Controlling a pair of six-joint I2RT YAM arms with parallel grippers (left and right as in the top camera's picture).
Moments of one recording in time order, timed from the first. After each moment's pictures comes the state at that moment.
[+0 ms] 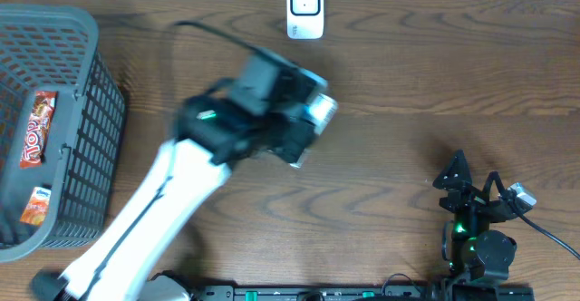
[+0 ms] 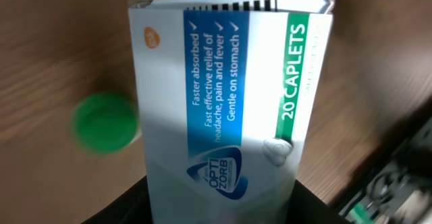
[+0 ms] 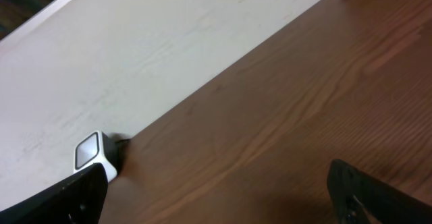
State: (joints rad) left arm -0.62 1.48 1.51 -1.08 0.23 -0.02; right arm -0.10 0.03 0.01 -0.06 0.15 0.59
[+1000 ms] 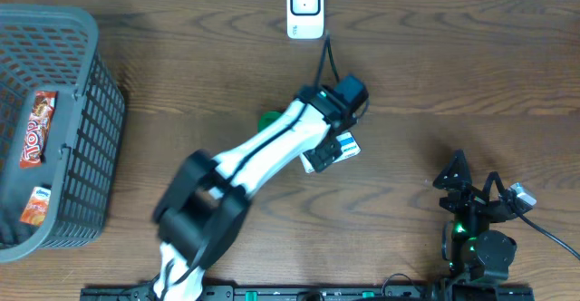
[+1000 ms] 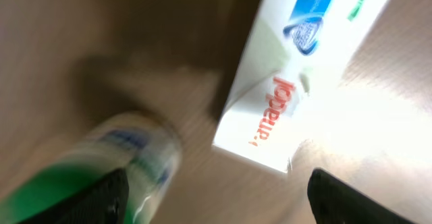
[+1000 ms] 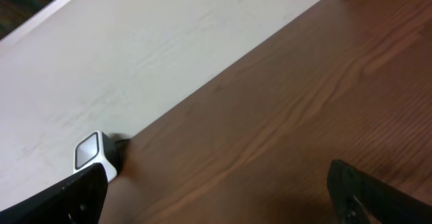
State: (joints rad) left arm -0.76 2.02 1.60 -1.05 -0.15 0.17; right arm -0.10 0.03 0.01 -0.06 0.15 0.59
